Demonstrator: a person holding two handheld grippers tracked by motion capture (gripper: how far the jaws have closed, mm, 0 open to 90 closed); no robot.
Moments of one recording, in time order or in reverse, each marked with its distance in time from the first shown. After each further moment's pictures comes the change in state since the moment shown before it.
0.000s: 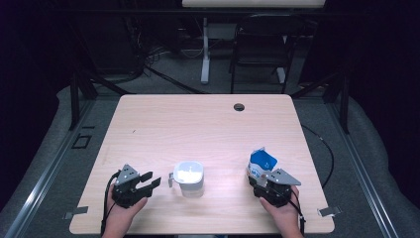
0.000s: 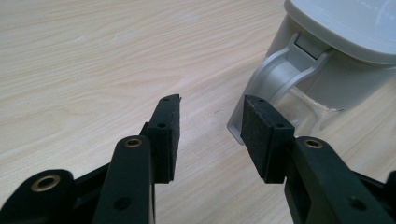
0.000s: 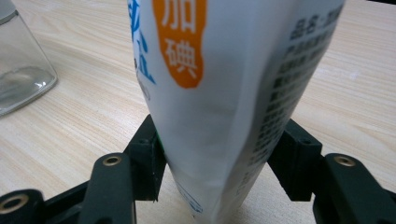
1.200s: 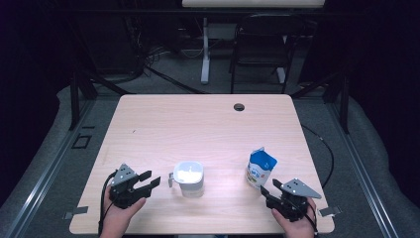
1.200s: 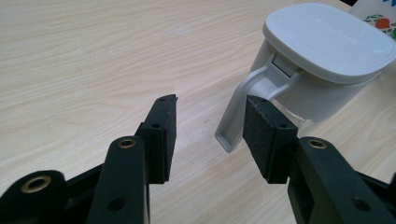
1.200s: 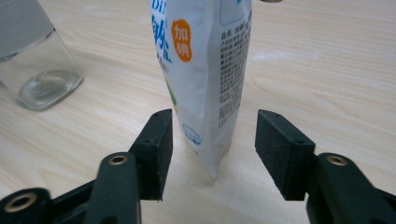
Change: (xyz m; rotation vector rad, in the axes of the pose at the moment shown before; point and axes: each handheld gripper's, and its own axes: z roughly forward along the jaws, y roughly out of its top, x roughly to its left) left arm -0.004 0.007 -0.012 -0.039 -0.026 -0.018; right arm 0.005 0.002 -0.061 0.032 -0.033 0.074
